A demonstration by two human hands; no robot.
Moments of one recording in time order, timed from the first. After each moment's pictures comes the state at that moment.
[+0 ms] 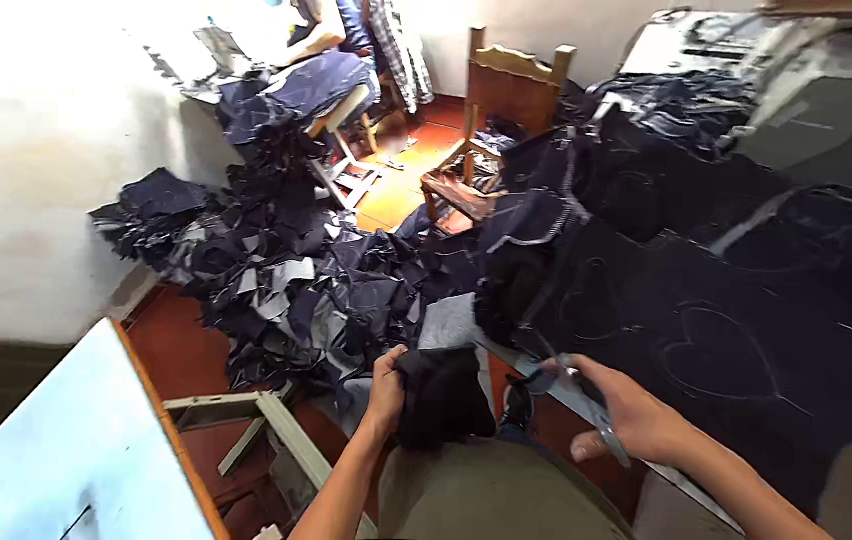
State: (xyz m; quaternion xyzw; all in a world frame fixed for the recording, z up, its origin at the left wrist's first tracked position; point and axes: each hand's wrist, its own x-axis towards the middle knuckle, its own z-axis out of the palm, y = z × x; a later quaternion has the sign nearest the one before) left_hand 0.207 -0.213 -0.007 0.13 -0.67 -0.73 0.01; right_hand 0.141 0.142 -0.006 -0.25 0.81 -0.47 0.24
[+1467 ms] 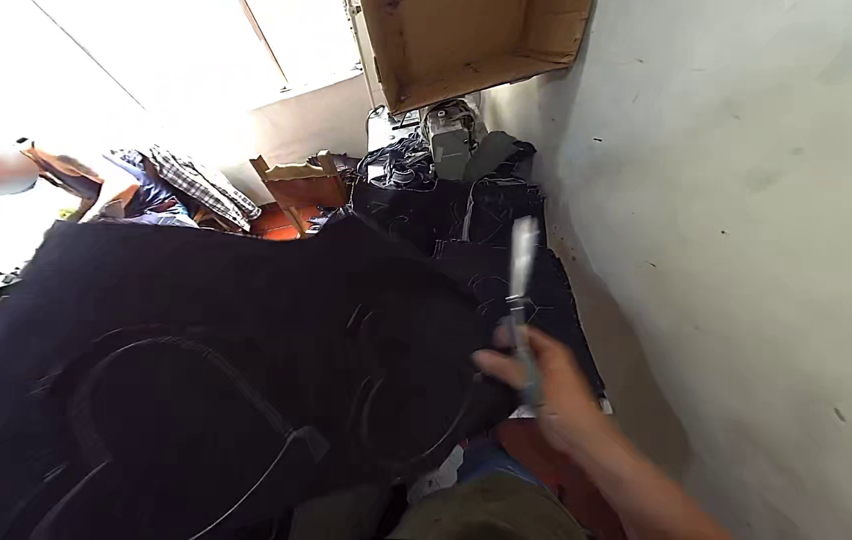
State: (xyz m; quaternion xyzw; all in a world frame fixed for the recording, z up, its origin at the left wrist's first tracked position) left_hand 0.089 -0.248 0.262 -0.30 -0.76 -0.54 0.19; right_hand 0.200 0.154 0.103 0.21 0.60 -0.75 -0.18
